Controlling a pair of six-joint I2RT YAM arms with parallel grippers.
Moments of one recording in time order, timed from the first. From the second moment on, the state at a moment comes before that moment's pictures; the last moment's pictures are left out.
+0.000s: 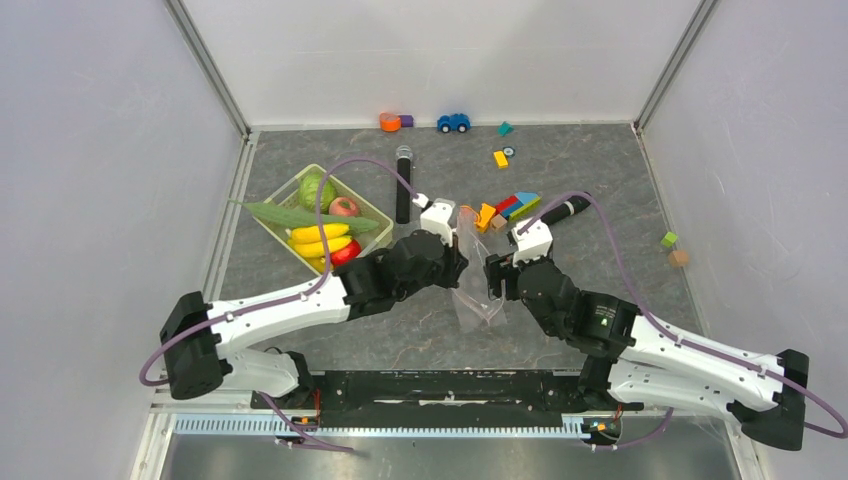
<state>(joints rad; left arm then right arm) -1.10 1.28 0.98 -0.16 -0.33 -0.58 1.12 0.82 0.72 -0.39 0.74 0.34</state>
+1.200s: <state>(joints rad) -1.18 1.22 1.13 -0.24 -0.56 -0.40 1.08 0.83 0.88 -0.53 0.96 0.39</state>
